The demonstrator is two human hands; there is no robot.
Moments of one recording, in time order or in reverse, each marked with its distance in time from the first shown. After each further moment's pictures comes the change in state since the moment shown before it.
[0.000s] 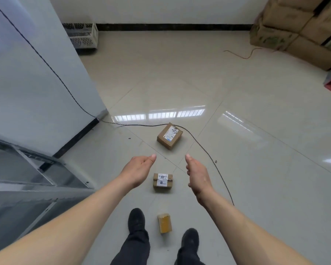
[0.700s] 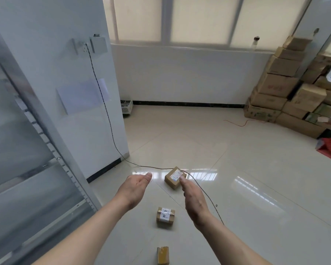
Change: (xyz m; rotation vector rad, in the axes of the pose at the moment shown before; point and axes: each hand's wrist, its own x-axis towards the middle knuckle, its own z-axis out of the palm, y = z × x) left_hand -0.313 0.032 0.029 -0.101 0.381 0.265; right_hand -0.272 0.044 -0.086 0.018 -0.154 -0.455
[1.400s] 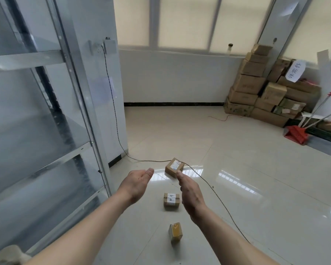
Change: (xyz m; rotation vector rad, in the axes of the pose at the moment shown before) left_hand -0.142 -0.102 -0.115 -0.014 -0.140 0.117; right_hand -0.179 0.019 0.152 0.030 0.133 -0.025
